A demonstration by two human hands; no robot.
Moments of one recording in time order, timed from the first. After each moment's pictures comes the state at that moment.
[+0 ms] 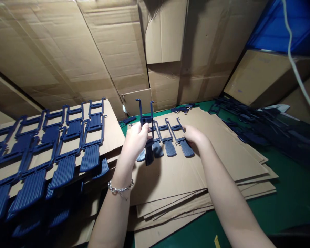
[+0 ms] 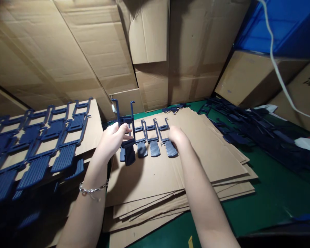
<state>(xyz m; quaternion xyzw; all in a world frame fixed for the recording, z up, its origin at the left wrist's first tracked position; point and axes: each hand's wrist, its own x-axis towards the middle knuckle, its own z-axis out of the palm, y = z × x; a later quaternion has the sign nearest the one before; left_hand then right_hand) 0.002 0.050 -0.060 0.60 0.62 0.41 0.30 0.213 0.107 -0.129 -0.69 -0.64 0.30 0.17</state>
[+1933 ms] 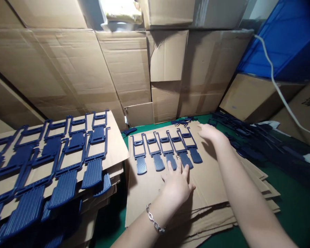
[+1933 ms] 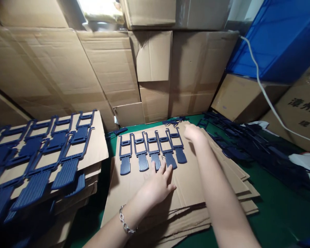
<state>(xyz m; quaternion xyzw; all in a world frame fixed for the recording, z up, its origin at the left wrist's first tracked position) 0.087 0.000 -0.113 0.79 0.56 -0.06 0.22 0.270 0.151 -0.091 -0.75 -0.65 0.08 0.03</state>
